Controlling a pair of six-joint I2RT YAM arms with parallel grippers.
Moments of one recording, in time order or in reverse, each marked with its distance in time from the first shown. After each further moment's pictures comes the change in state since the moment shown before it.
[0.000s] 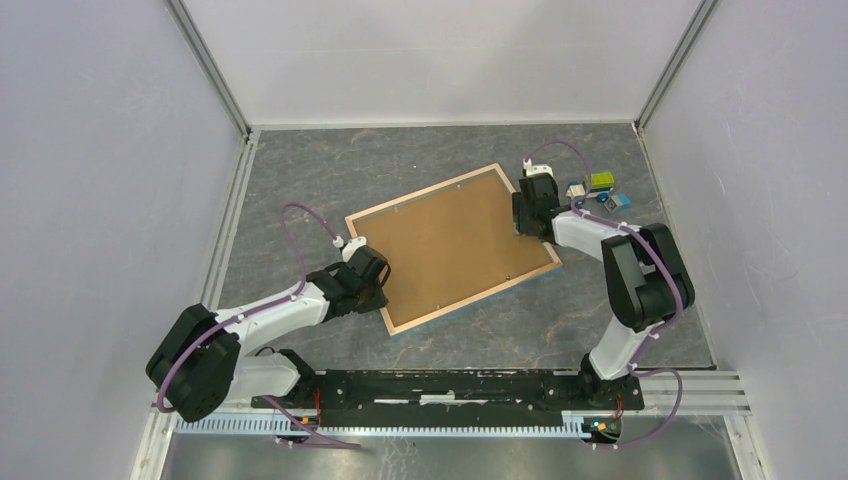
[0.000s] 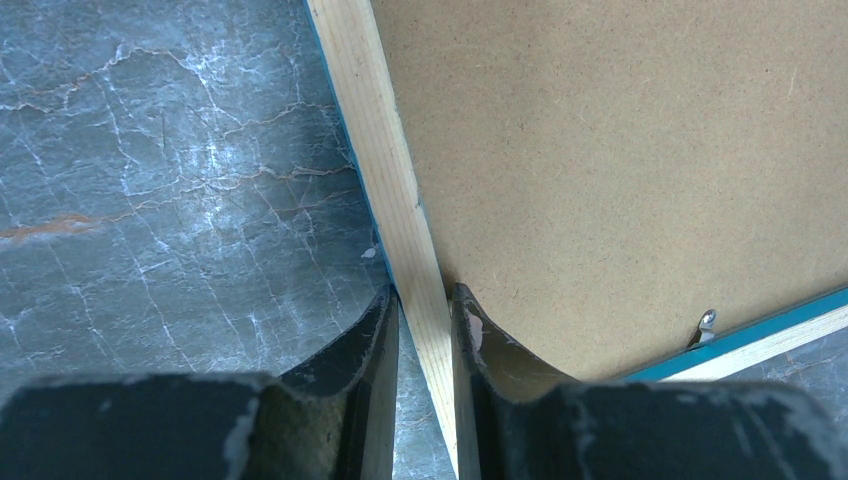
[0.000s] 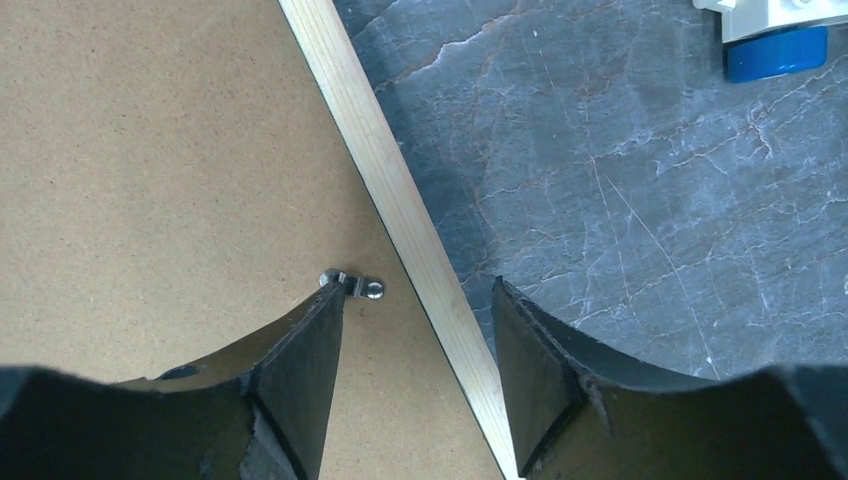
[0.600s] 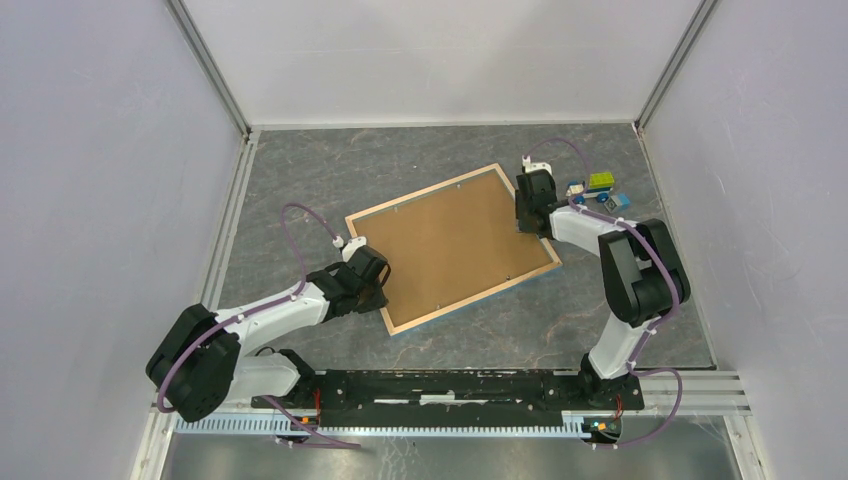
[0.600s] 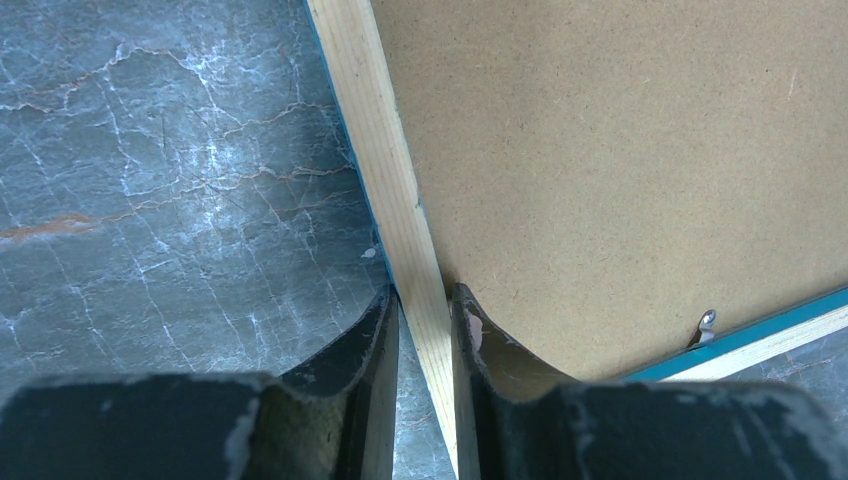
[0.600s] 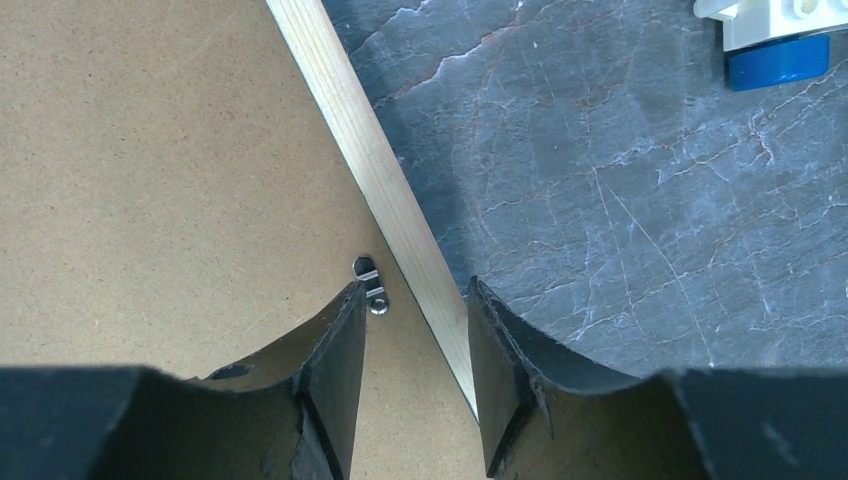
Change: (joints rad) left arm 0.000 0.000 0.000 0.000 0.000 0.000; right arm 0.002 0.035 0.051 -0.040 0.008 0.023
